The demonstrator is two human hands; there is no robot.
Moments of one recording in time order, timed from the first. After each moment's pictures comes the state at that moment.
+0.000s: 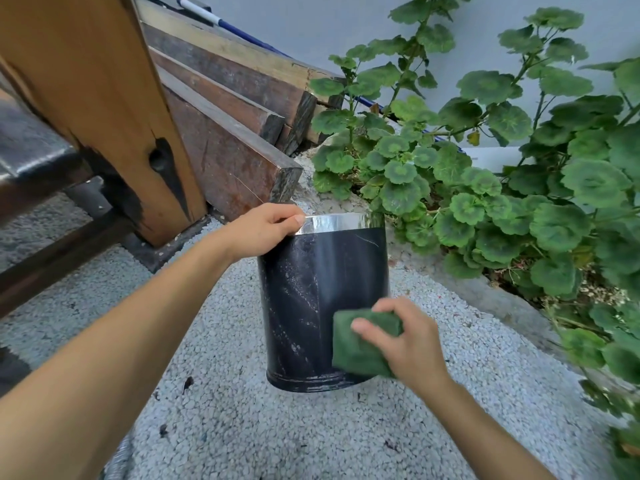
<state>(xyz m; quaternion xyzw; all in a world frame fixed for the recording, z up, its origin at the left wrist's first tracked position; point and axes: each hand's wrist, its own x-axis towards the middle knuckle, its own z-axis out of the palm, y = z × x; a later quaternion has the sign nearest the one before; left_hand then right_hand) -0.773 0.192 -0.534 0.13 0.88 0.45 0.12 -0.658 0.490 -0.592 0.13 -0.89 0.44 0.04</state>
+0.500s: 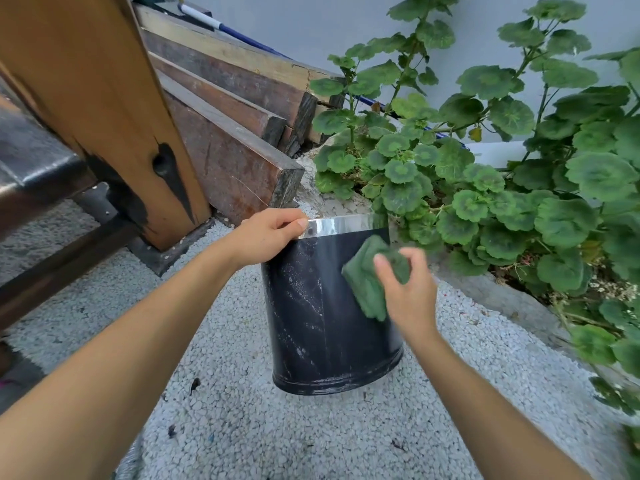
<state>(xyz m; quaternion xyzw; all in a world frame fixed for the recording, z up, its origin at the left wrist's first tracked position) -0.762 0.200 -0.529 0.12 0.89 0.43 0.11 -0.722 0.472 -0.598 -0.03 -0.86 0.50 0.11</state>
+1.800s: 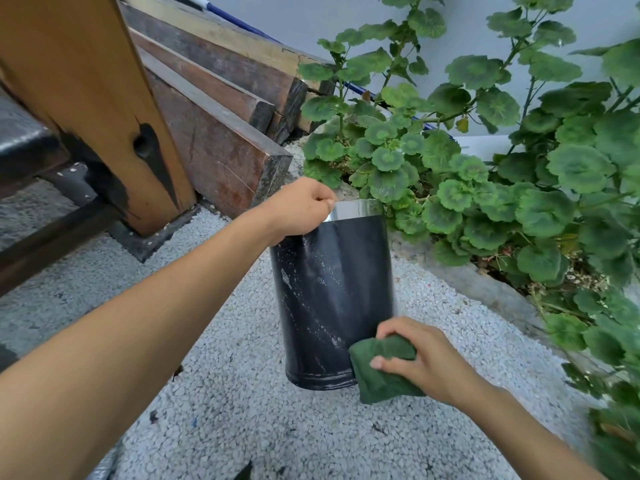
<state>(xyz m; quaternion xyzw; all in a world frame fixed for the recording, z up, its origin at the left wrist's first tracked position) -0.767 0.274 -0.486 0.04 0.88 0.45 0.14 -0.637 0.555 -0.584 0.19 -0.89 0.37 -0.18</state>
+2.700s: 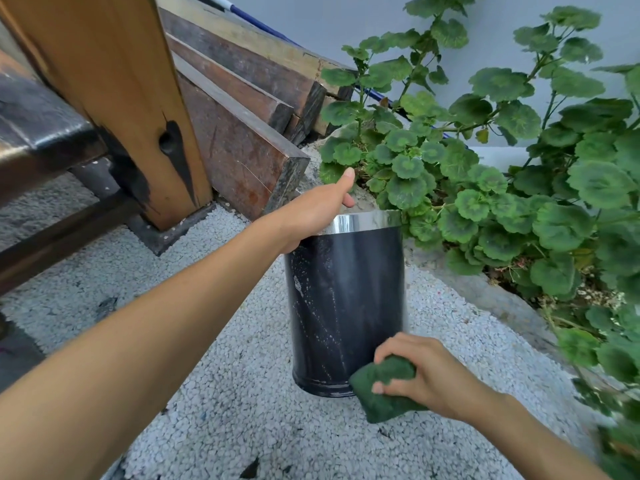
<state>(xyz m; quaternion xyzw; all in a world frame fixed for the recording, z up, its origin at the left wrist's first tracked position) -0.759 0.268 -0.484 -0.04 0.81 0.54 0.21 -0.632 0.540 -0.572 0.27 -0.89 0.28 -0.23</state>
